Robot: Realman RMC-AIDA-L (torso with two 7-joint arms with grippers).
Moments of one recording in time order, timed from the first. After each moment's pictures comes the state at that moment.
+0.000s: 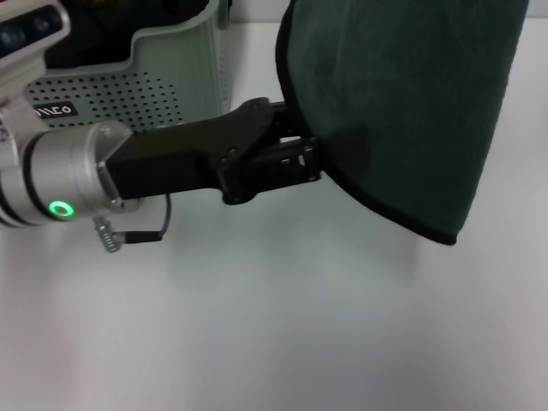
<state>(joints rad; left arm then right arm) -0.67 -2.09 0.86 0.38 1.53 1.99 -1.47 0.70 1.97 -1.00 -1.04 2.22 1.76 -1.99</state>
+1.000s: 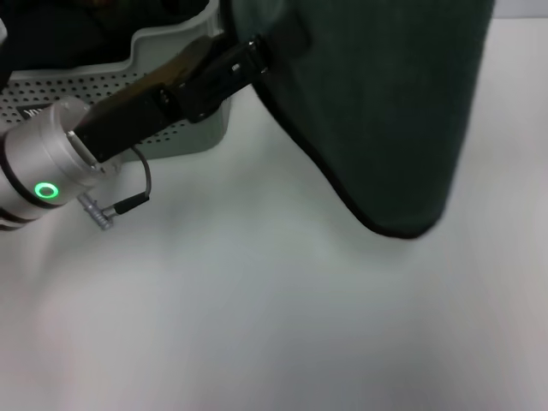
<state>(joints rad) -0.61 -2.09 0.86 0.30 1.29 1.89 -1.42 0.70 1.96 -1.03 -0.98 2.24 1.80 -2.01</state>
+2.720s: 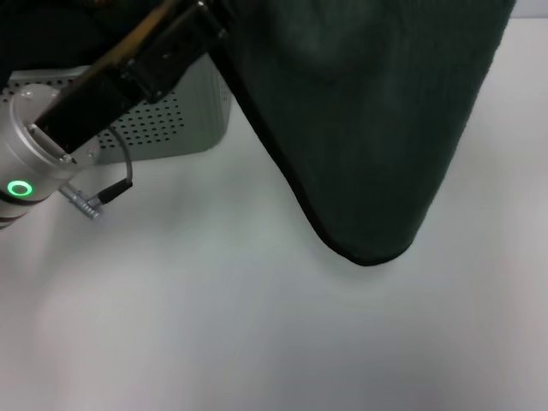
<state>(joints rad) -0.61 -2.09 0.90 0.27 1.14 2.00 -1.37 0.61 1.91 -1.12 -0.98 2.30 1.81 -1.99</state>
